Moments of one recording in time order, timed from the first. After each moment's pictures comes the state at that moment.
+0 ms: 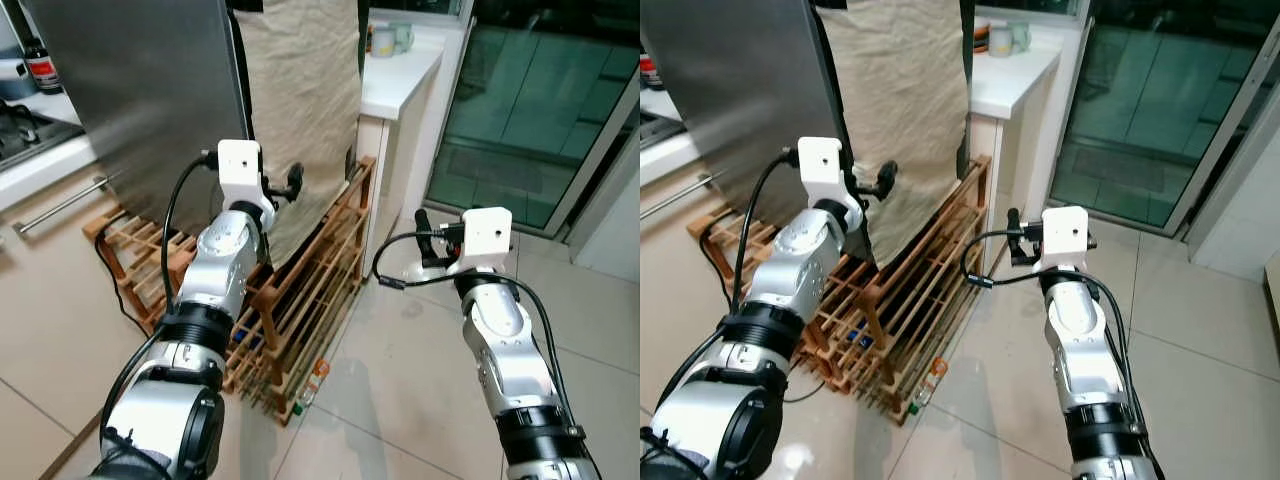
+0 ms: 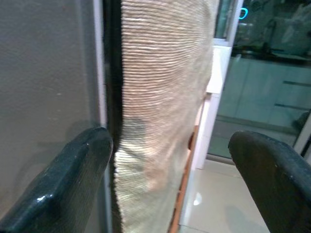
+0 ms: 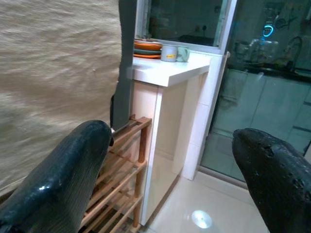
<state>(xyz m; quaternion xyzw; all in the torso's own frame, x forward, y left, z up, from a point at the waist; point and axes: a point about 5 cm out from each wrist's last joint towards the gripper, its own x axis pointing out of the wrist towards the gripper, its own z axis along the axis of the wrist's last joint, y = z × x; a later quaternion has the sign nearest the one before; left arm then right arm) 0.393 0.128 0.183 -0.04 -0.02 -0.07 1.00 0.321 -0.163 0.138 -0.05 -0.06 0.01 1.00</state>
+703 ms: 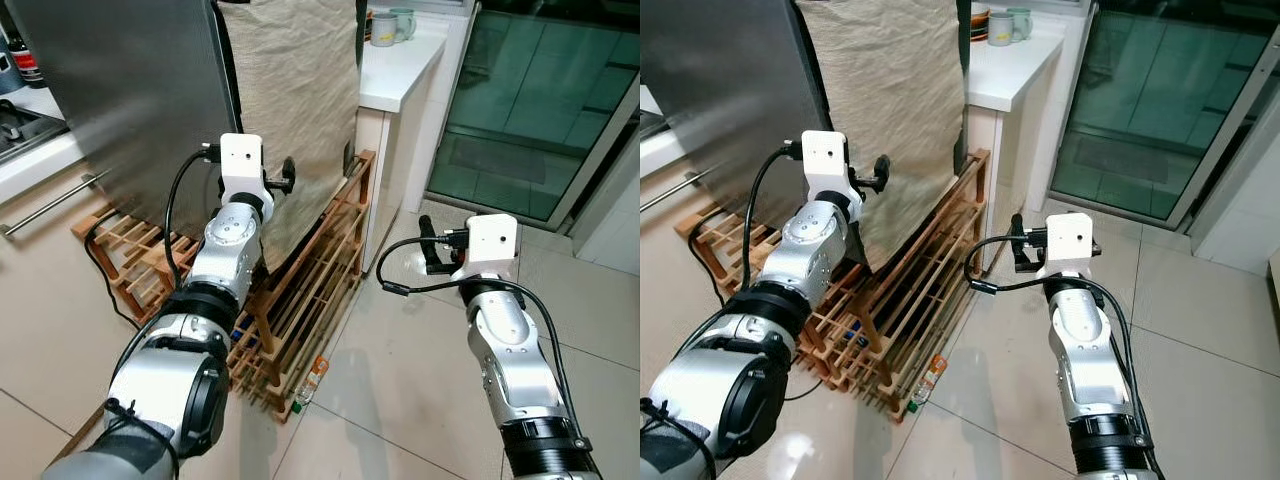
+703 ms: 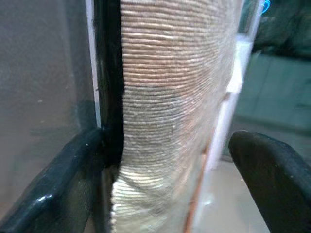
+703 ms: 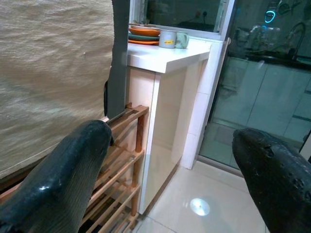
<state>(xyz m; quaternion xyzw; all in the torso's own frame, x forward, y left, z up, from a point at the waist) 0.403 0.114 0.187 -0.06 -0.03 -0.07 1.00 0.314 -0.168 0.134 -0.05 -0.05 0.01 1.00</state>
